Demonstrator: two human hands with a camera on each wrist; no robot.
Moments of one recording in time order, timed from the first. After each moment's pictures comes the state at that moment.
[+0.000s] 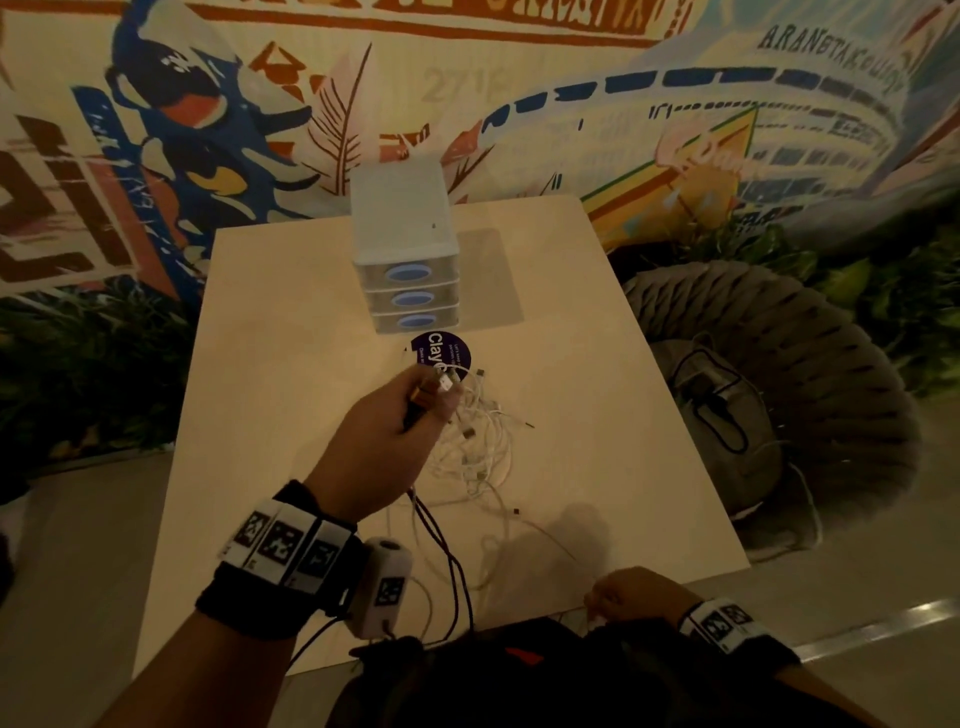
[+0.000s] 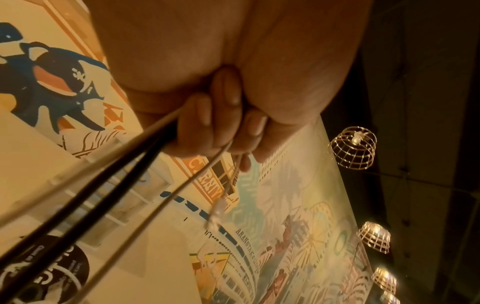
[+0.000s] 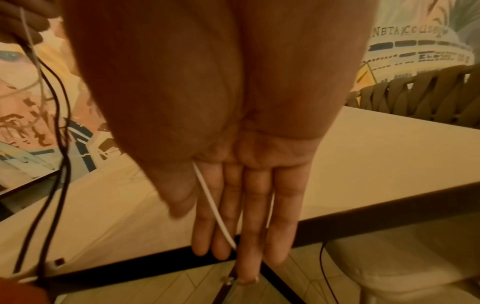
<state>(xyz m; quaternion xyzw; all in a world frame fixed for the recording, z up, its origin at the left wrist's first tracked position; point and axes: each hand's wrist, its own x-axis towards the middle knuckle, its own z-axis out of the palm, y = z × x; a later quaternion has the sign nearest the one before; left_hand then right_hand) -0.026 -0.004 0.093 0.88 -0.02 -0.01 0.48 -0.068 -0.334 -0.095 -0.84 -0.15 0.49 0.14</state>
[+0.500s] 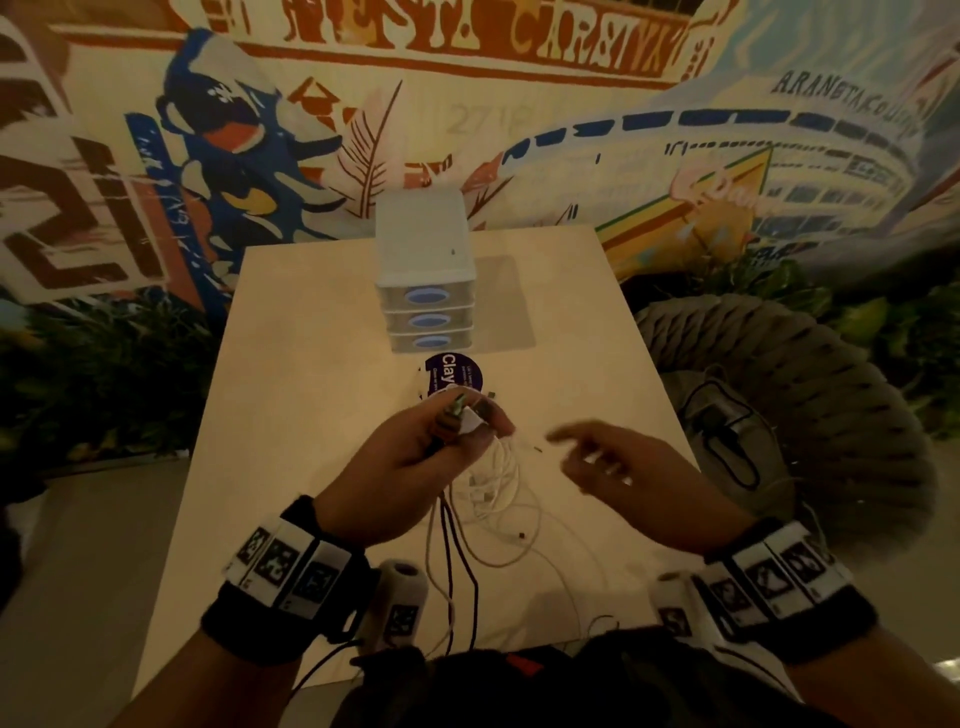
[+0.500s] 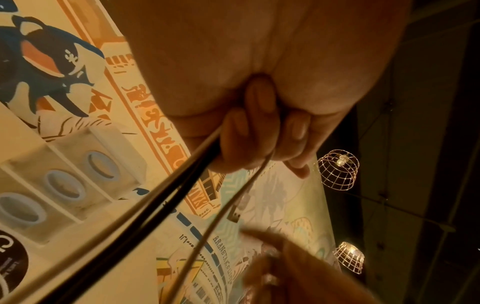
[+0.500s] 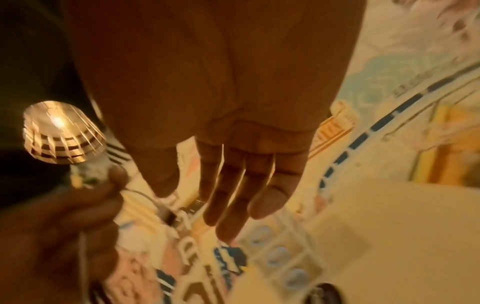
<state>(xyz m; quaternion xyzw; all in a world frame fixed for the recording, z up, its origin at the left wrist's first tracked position) -0.040 -0.014 0.129 0.81 -0.12 -0.04 0.57 0.008 -0.277 0.086 -0.87 -0.22 0.19 0.39</state>
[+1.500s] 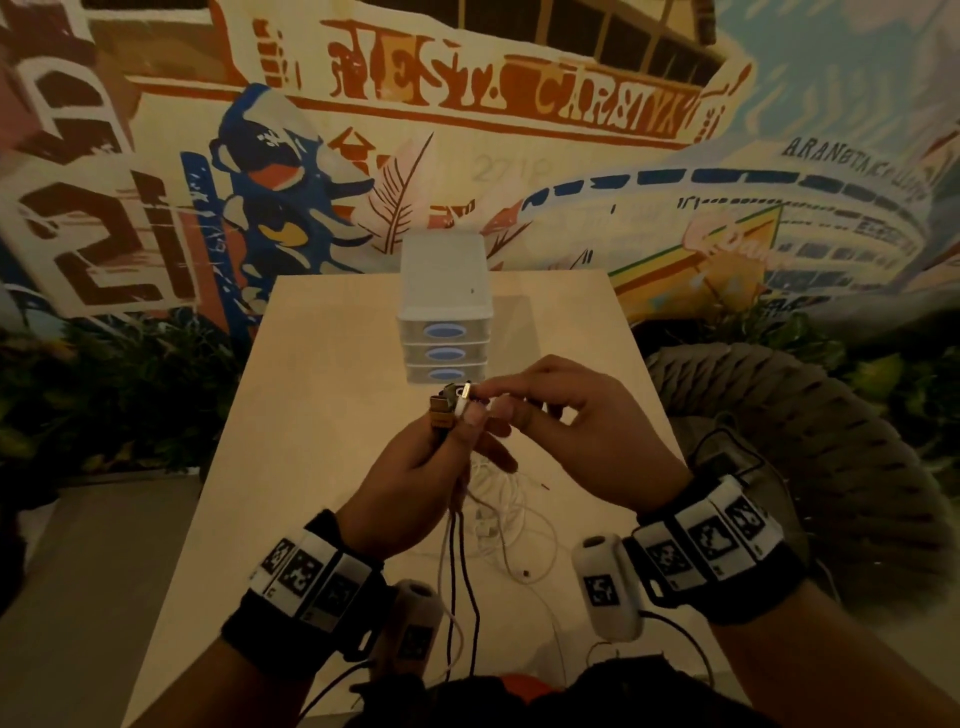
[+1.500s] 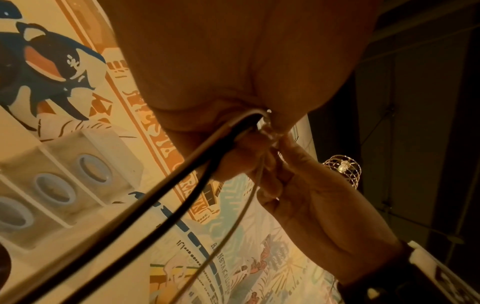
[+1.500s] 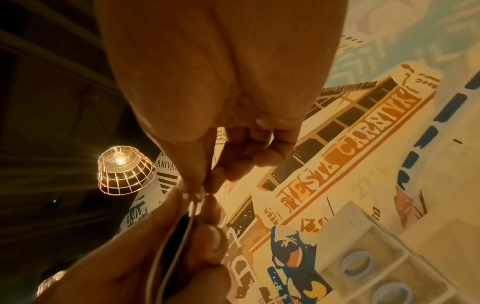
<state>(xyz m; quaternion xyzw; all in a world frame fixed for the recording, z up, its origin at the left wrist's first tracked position) -0.034 -0.021 0.132 0.78 -0.03 -0.01 0.62 0.041 -0.203 0.149 -0.82 -0.35 0.01 0.46</state>
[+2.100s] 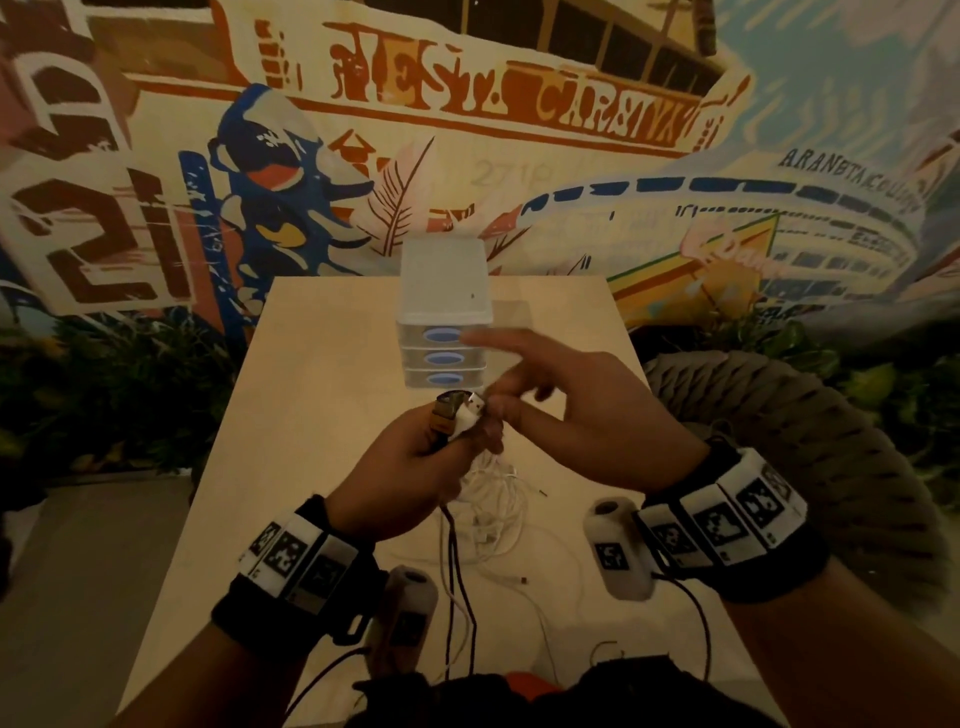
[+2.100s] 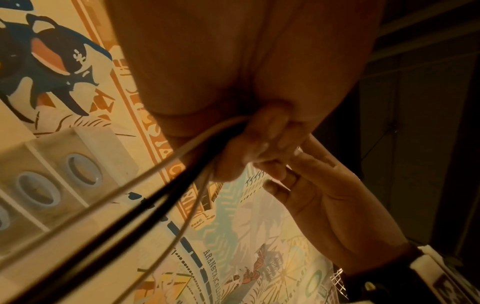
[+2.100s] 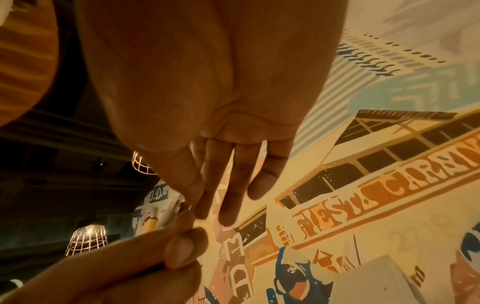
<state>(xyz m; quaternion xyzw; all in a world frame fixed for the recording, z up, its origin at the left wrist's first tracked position) -0.019 -0.007 0.130 0.75 -0.06 -0.03 0.66 0.050 -0.196 0.184 -0.83 -0.41 0.02 0.37</state>
